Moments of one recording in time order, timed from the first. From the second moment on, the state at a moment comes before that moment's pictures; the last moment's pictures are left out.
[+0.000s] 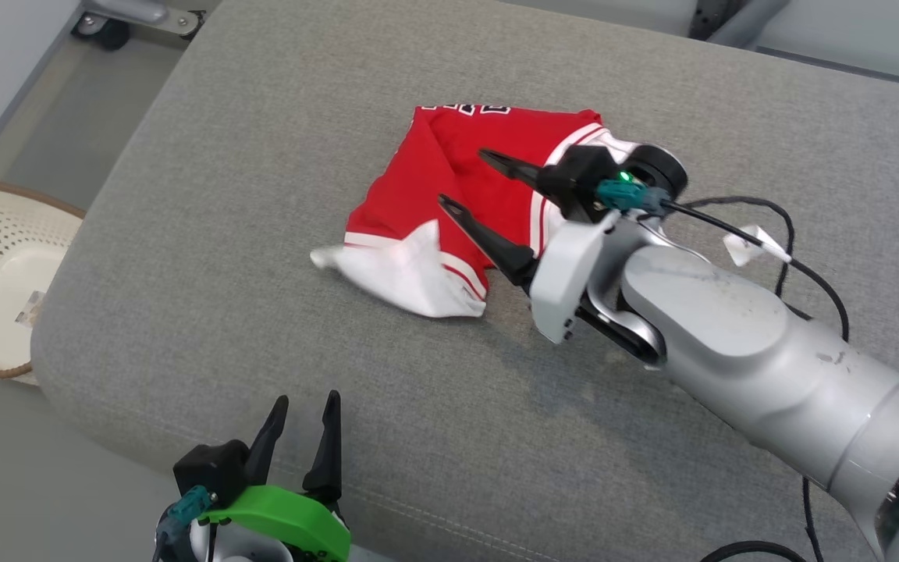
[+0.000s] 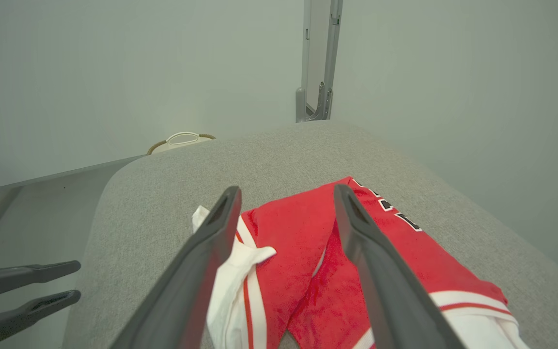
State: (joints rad) left arm -0.12 0.05 -0.27 0.45 -0.48 -0.08 -0.26; right arm -1.06 -0.22 1.14 0.66 0.75 0.13 -0.24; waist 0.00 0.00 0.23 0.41
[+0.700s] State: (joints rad) left arm -0.14 0.05 -0.26 0.45 -0.44 -0.10 -0.26; right arm -0.68 -0.29 0.73 0.72 0.74 0.13 -0.26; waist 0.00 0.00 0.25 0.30
